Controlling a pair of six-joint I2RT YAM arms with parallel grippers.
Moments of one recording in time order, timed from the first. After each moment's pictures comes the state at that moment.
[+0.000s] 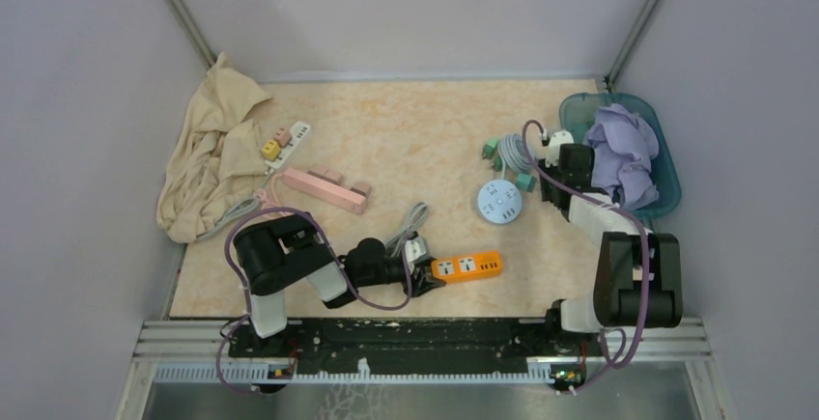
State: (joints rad) left arm -1.06 1.88 0.33 1.32 0.30 -0.06; right arm -0.04 1.39 0.68 -0.04 0.02 -0.22
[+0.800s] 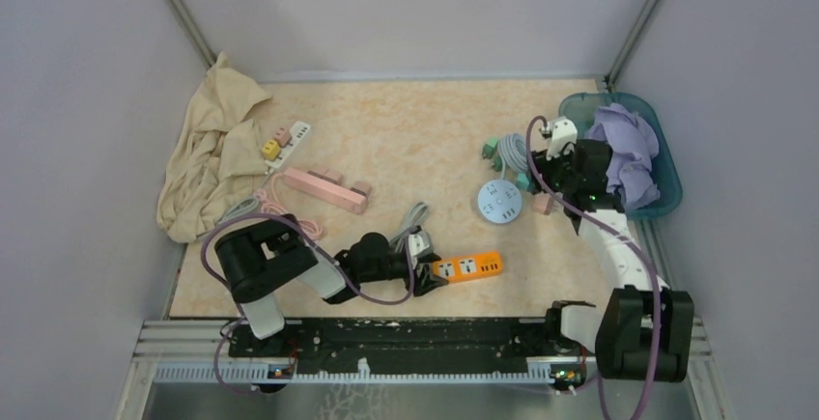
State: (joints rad) left arm -1.06 1.79 0.36 1.18 0.30 -0.08; right arm -0.06 1.17 0.69 -0.06 -0.19 -0.25
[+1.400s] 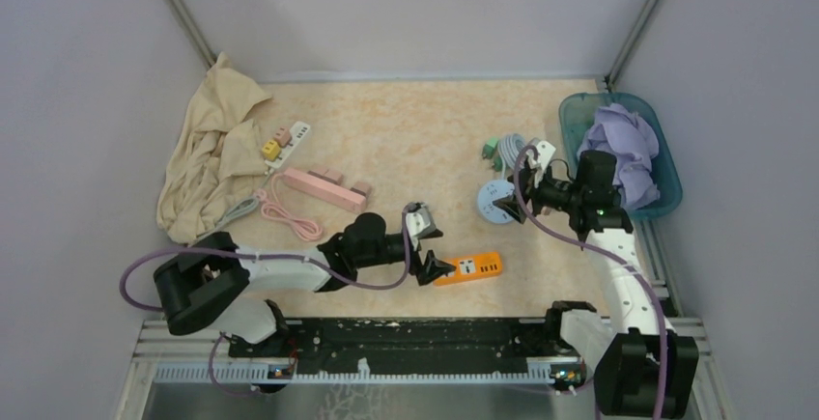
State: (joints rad) left arm -1.05 1.45 0.48 0.78 0.27 -0.08; right arm -0.06 0.97 0.68 -0.28 -0.94 -0.52
